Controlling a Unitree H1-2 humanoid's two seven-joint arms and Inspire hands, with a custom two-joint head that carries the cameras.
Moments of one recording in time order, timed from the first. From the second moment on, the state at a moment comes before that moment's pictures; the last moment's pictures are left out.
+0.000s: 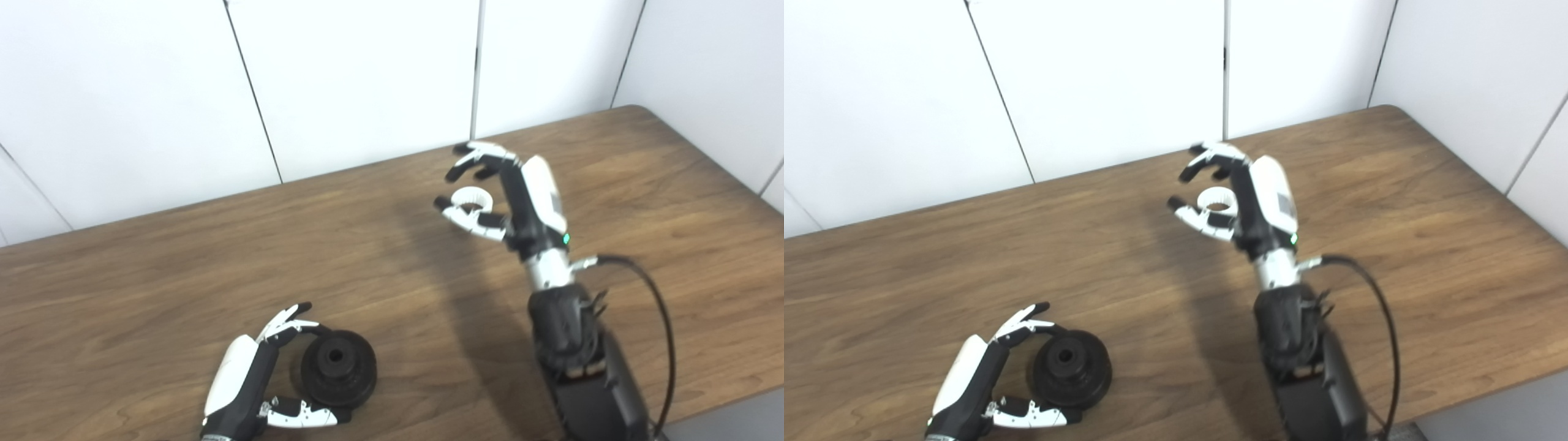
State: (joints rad) left arm 0.03 0.20 -0.30 -0.21 0.50 -0.01 -0.12; right arm -0.23 -0.13 -0.06 -0.28 -0.65 0.11 -0.13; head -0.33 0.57
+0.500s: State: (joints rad) left arm 0.04 0.20 -0.29 -0.21 0.51 -0.01 -0.12; right arm -0.37 -0.32 -0.01 -0.07 -0.72 0.18 -0.06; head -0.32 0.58
